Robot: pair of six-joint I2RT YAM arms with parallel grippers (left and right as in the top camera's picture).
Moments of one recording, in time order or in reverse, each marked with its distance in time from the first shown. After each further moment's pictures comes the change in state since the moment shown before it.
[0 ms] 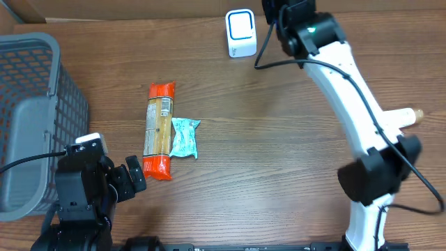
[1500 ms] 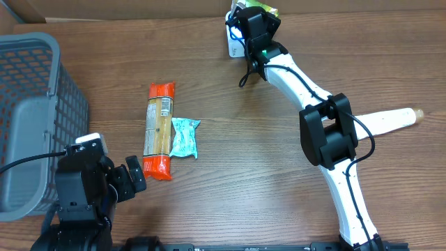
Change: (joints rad) left arm 0.000 0.000 0.000 0.000 0.000 0.000; right arm 0.014 0.463 -0.003 0.449 0.174 -0.774
